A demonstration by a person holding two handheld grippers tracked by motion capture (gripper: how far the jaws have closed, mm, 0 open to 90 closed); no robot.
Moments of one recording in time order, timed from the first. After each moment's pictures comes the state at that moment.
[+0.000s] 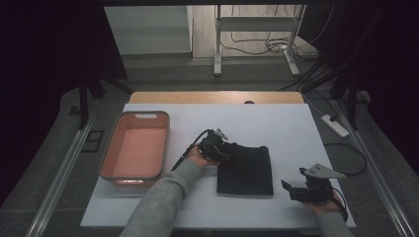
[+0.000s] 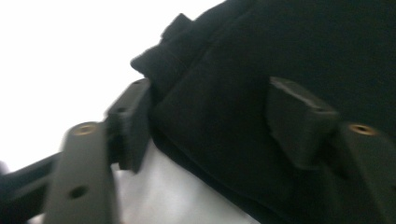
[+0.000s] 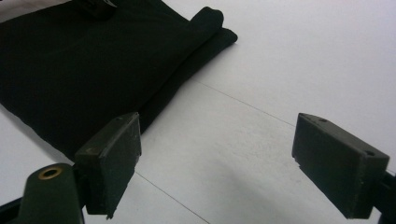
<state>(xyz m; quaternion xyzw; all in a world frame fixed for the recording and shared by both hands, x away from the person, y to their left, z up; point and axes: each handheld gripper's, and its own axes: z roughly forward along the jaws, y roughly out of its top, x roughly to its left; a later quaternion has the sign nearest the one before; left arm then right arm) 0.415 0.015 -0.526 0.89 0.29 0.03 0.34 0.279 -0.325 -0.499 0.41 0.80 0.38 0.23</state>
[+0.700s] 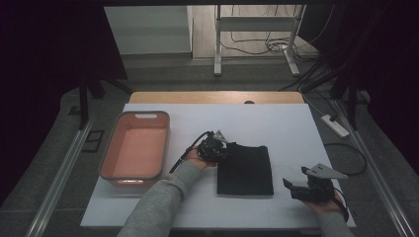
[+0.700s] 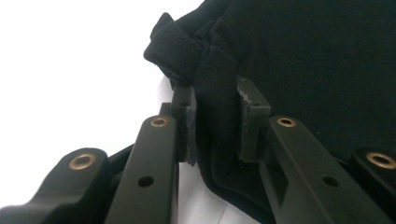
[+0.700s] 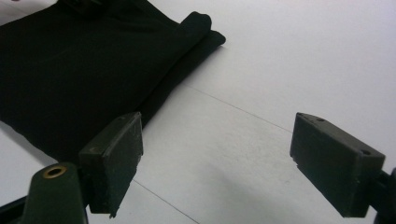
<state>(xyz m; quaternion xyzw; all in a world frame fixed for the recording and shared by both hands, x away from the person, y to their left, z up) 0.398 0.018 -0.514 0.89 0.26 0.06 0.36 0.278 -0.328 -0.496 0.41 0.79 0.39 0.24</state>
